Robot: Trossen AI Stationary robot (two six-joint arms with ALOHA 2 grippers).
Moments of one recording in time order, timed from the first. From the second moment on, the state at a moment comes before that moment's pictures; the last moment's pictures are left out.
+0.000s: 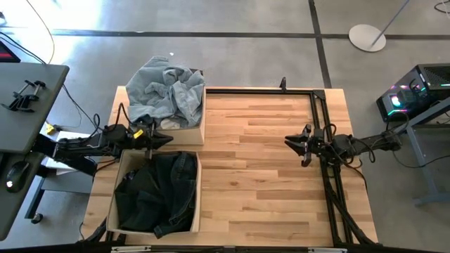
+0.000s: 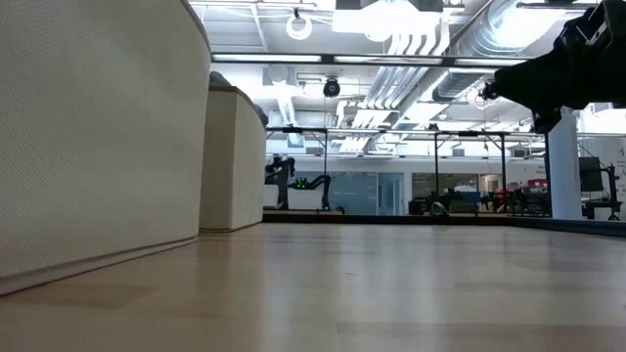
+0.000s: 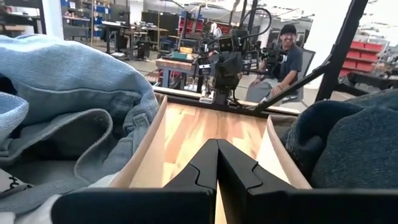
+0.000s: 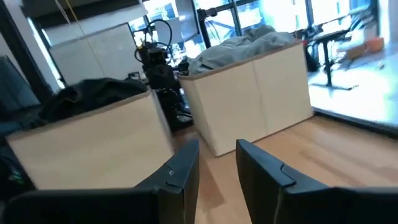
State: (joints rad) left arm 0.03 0.01 0.15 -0.18 -0.09 -0.13; right arm 0.24 0.01 0.01 0.07 0.46 0.24
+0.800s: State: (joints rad) left arm 0.03 0.01 0.15 -0.19 -0.10 -0.09; right arm 0.22 0.02 0.01 0.04 0.19 0.10
